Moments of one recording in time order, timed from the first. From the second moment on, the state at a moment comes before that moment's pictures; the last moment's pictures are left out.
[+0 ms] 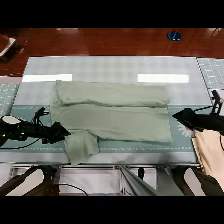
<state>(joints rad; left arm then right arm) 0.34 -1.13 0.39 0.87 -1.18 -1.24 -0.47 -0.79 0.53 -0.93 1.14 1.37</state>
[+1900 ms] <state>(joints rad) 0.18 -1.52 1.24 0.86 -1.04 -1.32 -0.25 -1.49 1.13 -0.87 1.12 1.31</state>
